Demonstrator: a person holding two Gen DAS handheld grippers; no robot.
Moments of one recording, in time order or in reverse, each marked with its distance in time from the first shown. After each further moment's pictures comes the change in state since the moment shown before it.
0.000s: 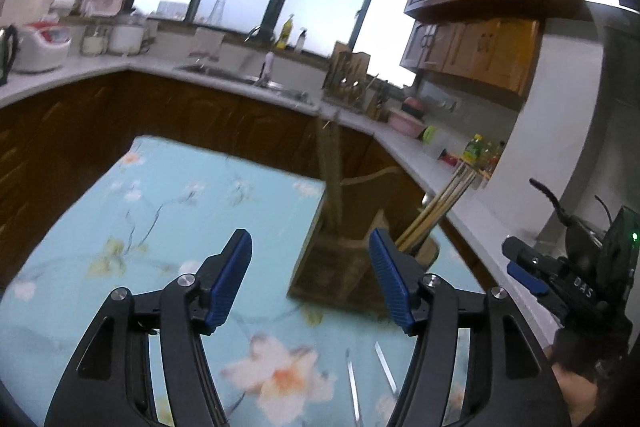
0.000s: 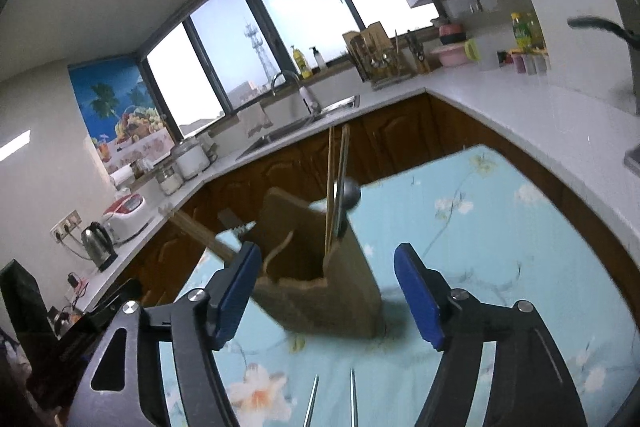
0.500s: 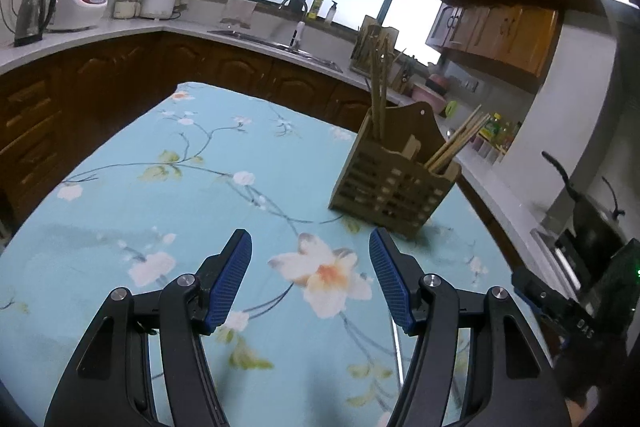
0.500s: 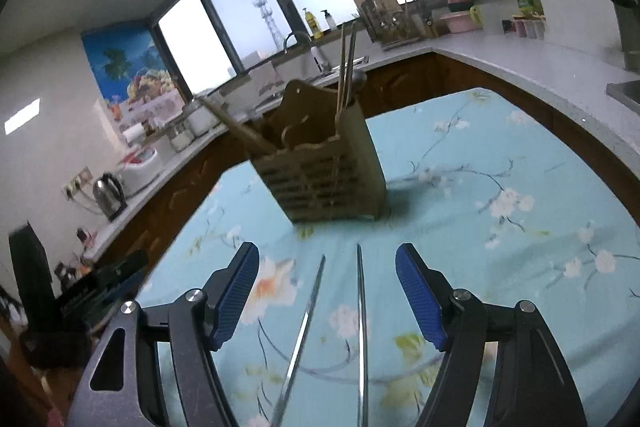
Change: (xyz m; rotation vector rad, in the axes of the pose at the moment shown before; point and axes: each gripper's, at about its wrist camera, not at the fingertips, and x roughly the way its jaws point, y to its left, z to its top) left arm -0.054 0.028 -0.070 -0.044 0.084 0.073; right arm -0.047 0.006 -0.092 -0.046 0.112 0.015
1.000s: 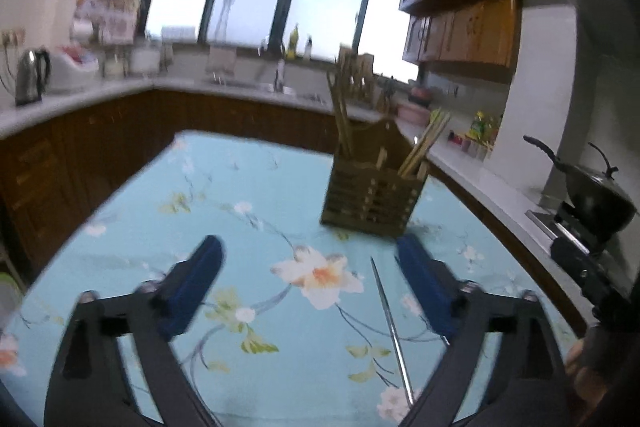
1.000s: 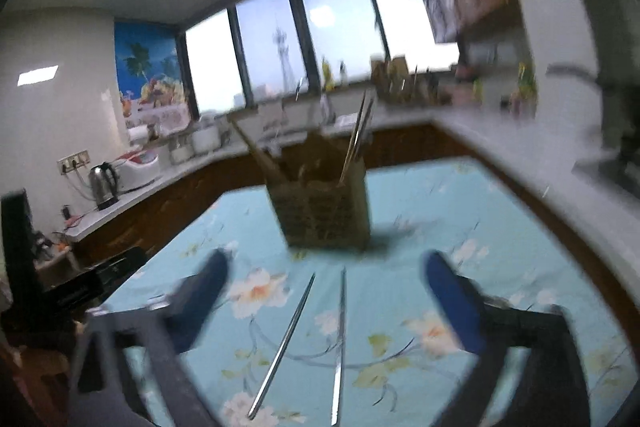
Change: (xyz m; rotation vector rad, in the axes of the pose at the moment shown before) left arm -0.060 -0.025 -0.024 0.167 -0.182 0.019; right arm -0.074 0.032 -0.020 -0.199 -0.247 -0.086
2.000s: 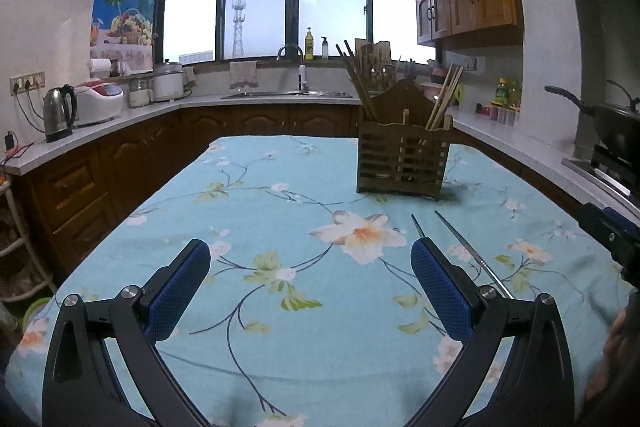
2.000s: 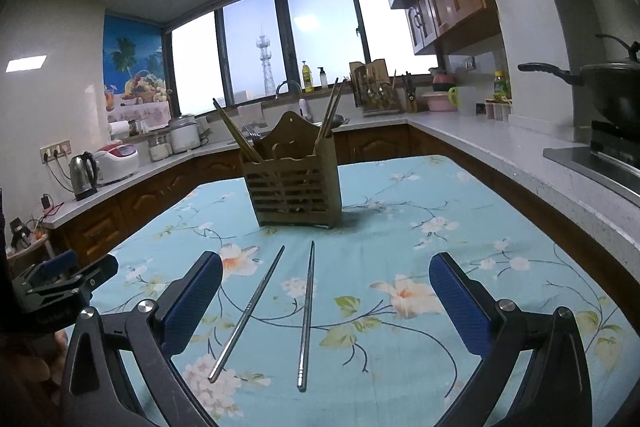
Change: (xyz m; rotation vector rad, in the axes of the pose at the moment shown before) left arm -0.007 -0.004 -0.051 0.140 0.010 0.140; right arm -0.010 -0.009 -0.050 -0.003 0.011 -0.066
